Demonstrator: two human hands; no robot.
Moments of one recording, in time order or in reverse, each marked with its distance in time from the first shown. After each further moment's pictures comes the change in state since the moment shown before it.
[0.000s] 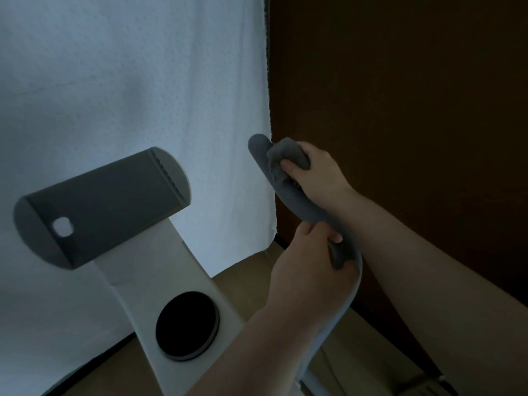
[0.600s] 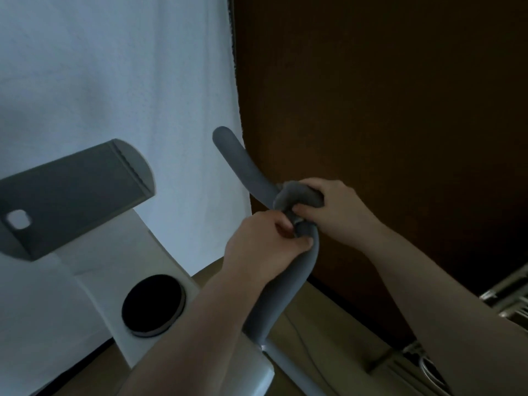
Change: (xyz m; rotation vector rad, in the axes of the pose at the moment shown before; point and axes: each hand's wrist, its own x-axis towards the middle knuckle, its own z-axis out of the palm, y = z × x) left_hand 0.012 -0.002 -0.013 0.137 -0.120 -0.142; right_hand -0.094 0.024 -0.050 -0.209 -0.071 0.103
